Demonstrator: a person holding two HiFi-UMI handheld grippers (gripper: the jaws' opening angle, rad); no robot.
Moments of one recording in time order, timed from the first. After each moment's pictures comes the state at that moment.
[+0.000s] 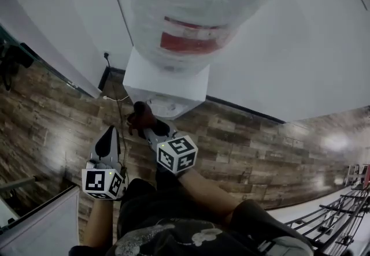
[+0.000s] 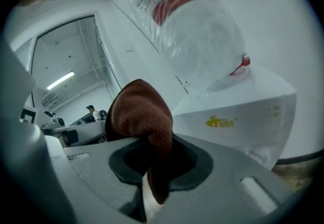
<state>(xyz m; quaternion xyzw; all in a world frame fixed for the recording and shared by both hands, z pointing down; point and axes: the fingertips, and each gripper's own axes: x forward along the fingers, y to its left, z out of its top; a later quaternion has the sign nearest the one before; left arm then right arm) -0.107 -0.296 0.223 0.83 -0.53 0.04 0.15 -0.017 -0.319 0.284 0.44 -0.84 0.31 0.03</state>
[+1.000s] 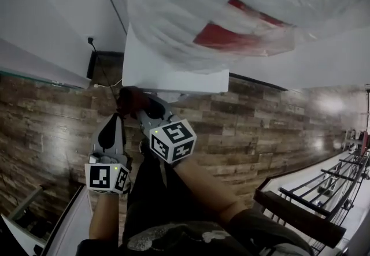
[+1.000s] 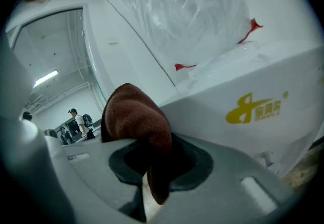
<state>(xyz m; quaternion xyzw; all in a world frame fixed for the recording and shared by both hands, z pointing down) -0.117 -0.370 0.293 0.87 -0.46 0.04 0.18 -0.057 -0.402 0.335 0.51 -0.80 0.31 0.02</state>
